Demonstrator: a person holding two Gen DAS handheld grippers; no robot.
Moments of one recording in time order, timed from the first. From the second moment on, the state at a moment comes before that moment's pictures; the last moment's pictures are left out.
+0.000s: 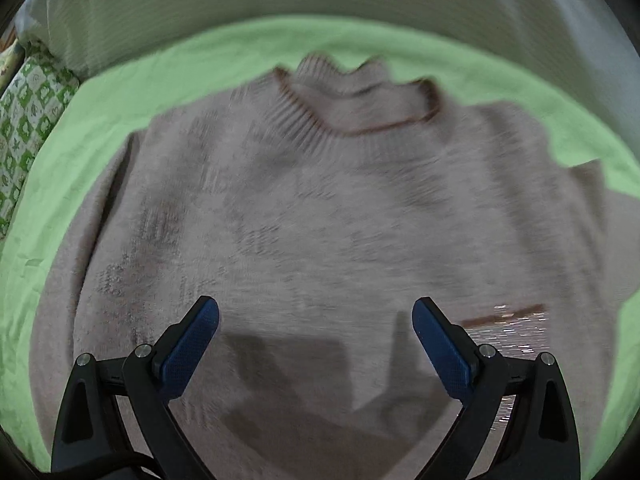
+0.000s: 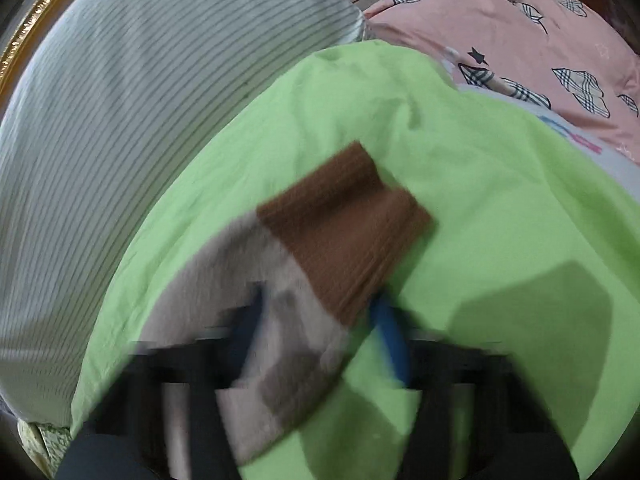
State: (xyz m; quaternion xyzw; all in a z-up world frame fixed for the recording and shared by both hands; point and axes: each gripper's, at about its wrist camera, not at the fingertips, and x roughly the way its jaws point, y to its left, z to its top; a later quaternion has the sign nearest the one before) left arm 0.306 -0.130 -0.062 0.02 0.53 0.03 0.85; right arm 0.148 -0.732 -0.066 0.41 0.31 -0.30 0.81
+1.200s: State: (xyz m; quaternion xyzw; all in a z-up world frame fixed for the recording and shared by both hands) left arm 0.296 0.027 -0.061 -0.17 0.53 0.07 0.83; right arm 0.243 -0.421 -0.016 0.25 0.41 -0.08 0.88
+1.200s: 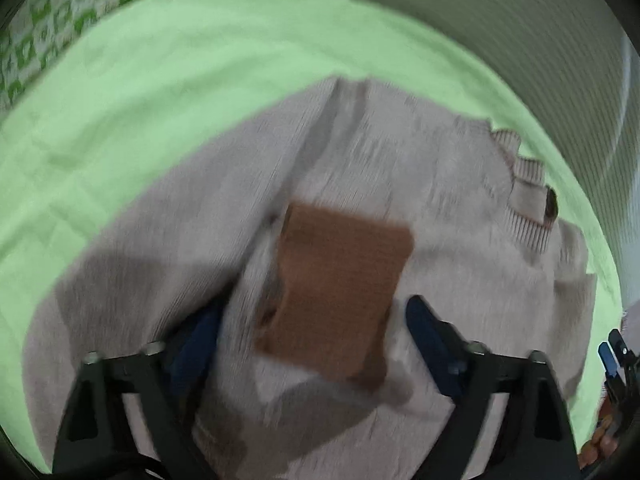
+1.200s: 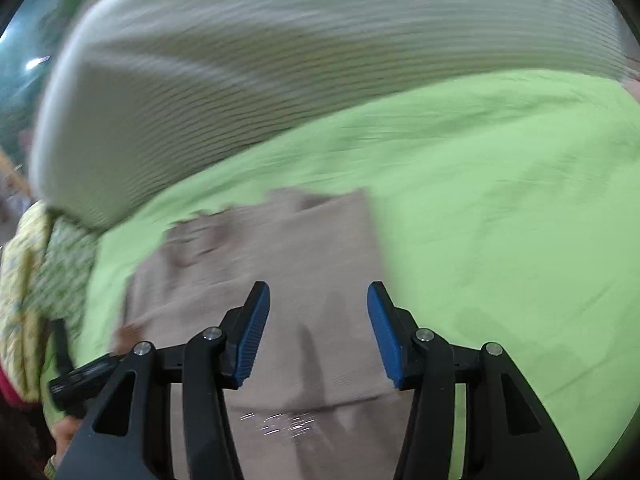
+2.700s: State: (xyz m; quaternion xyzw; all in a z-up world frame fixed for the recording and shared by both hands) left arm 0.227 0.070 -0.022 -0.07 0.51 0.00 0.86; right arm 0.227 -0.383 0.002 0.17 0.39 -0.09 0.90
